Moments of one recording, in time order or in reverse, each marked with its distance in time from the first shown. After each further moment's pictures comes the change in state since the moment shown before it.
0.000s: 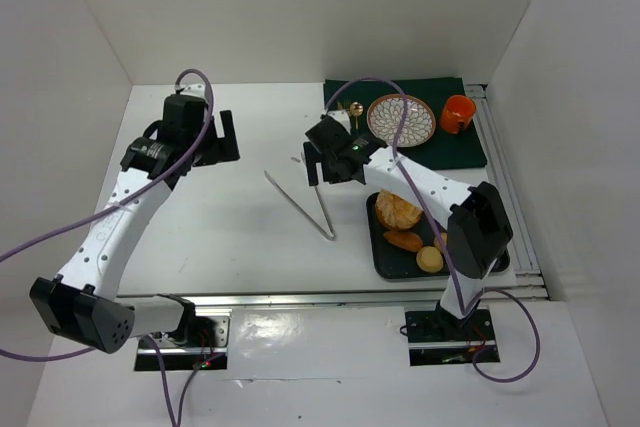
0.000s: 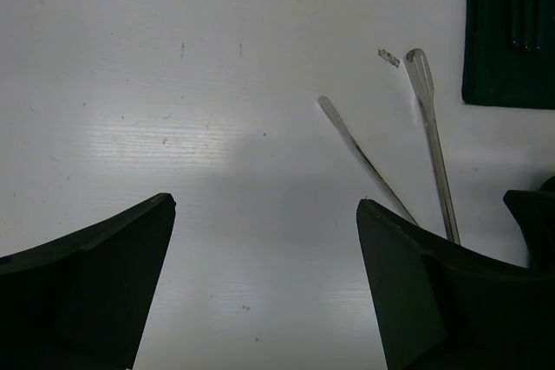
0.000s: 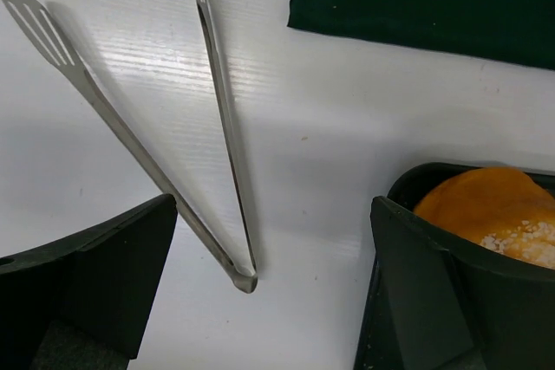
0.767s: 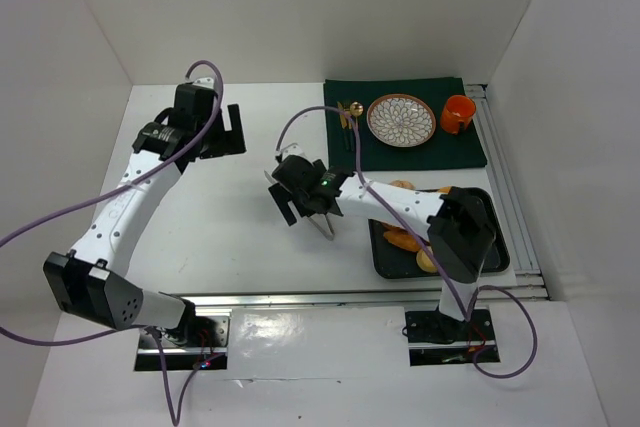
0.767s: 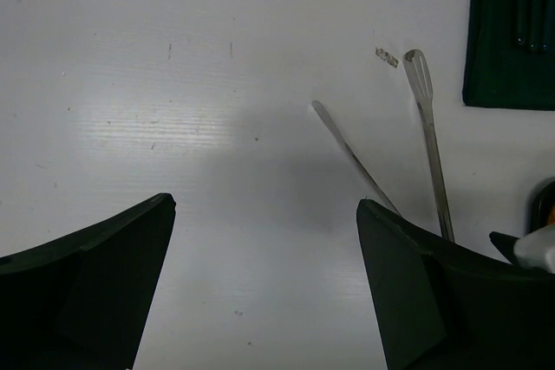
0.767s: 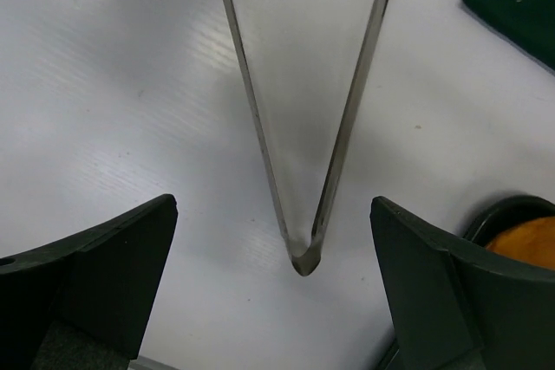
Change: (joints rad) left arm 0.000 0.111 0.087 -0.021 0.016 -0.009; right arm 0.209 0.037 -0.080 0.116 -0.010 -0.158
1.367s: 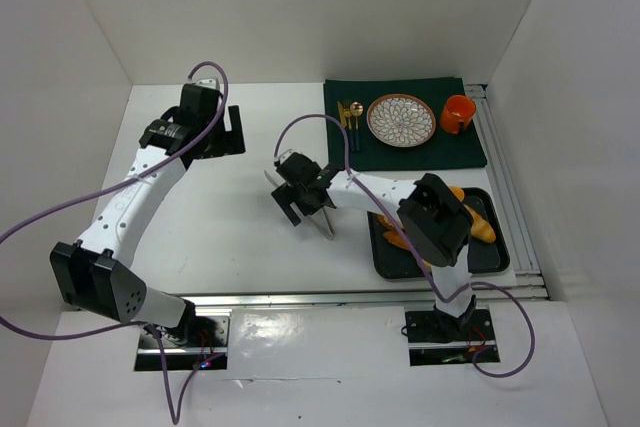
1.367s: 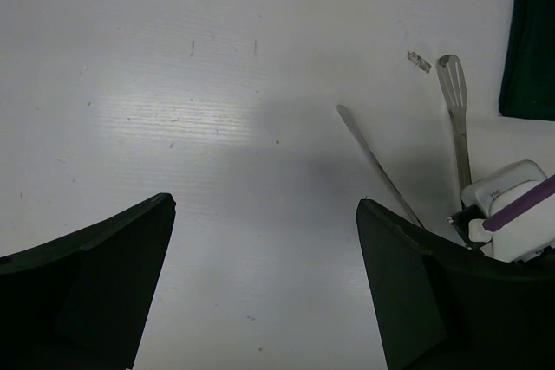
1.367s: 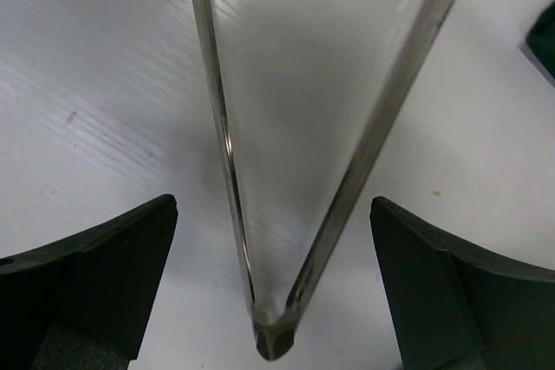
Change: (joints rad) left arm 0.000 0.049 0.000 0.000 -0.054 0.002; right arm -0.081 0.171 0.001 0.091 -0.124 -0.179
